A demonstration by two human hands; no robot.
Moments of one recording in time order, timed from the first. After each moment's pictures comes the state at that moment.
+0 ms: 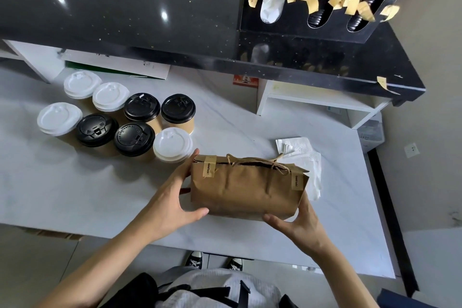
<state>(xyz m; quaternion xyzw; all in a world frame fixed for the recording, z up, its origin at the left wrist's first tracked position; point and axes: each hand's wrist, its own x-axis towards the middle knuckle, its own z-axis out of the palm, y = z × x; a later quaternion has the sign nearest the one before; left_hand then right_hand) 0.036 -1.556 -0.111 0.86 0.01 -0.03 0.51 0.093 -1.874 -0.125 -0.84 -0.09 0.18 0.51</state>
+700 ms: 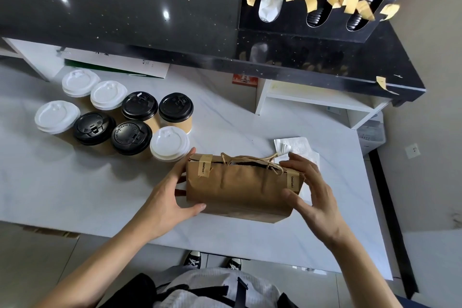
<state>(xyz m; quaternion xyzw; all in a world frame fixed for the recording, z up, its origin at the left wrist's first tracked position) 0.036 -1.564 -0.112 0.85 0.06 -0.02 0.52 0.119 -1.878 -0.073 -0.82 -0.18 0.09 0.54</state>
